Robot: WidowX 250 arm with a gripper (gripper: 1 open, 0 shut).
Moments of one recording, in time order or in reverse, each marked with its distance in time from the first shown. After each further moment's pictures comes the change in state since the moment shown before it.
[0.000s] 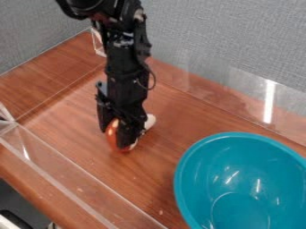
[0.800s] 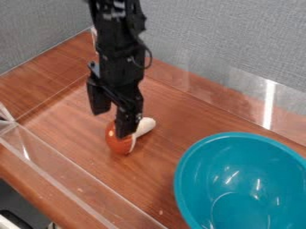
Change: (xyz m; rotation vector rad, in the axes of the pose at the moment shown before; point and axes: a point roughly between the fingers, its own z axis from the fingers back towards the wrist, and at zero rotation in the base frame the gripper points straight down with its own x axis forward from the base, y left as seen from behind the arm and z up) arm -0.010 -0.006 0.030 0.005 -0.047 0.007
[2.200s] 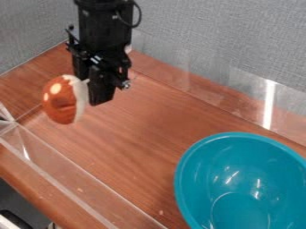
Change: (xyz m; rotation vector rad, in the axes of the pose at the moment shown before) arm -0.027 -0.008 0.060 0.013 0.023 0.037
